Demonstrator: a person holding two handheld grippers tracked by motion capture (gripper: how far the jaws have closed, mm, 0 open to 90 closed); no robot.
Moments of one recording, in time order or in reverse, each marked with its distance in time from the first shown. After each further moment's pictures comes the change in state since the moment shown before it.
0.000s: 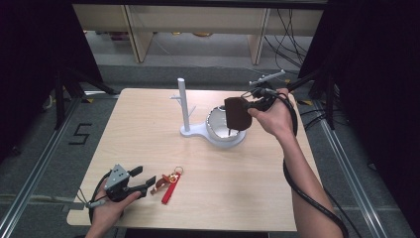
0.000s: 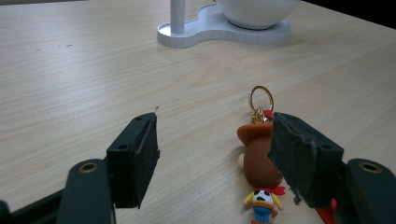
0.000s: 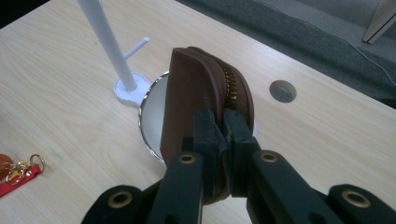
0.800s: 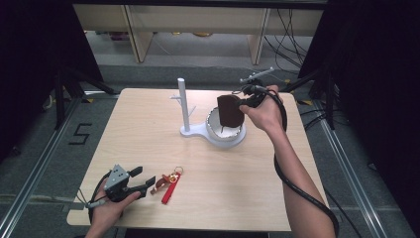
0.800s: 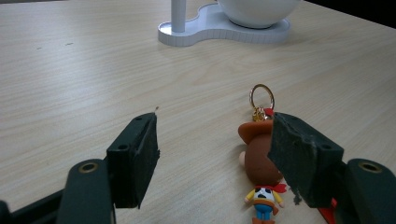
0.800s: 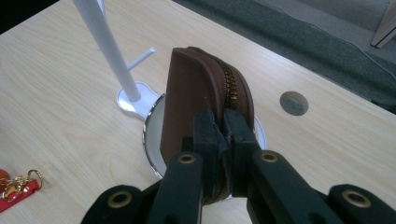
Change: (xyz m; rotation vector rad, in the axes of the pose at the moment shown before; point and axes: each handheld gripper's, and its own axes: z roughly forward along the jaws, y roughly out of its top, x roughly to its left) left arm 0.001 -0.001 0.000 -0.004 -0.003 -0.005; right arm 0.008 0.013 0.024 -0.006 0.018 0.006
